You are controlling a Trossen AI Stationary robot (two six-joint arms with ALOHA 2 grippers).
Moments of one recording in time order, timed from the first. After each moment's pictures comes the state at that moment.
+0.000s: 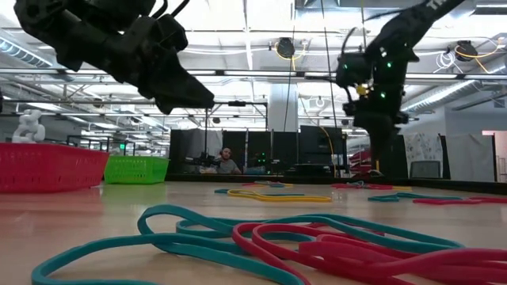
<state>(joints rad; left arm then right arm) -0.09 1.32 0.47 0.46 -0.07 -0.19 -0.63 1.43 0.89 -0.79 0.22 0.13</state>
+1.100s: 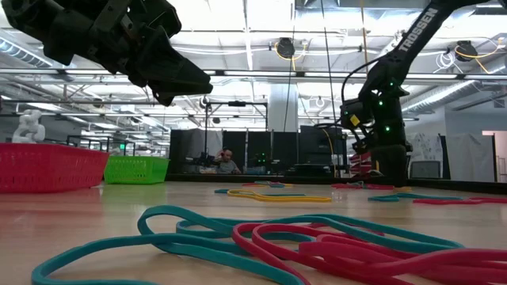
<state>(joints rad) -0.18 1.32 0.47 0.52 -0.10 -0.18 -0.87 1.75 0.90 -0.77 0.16 -0.21</state>
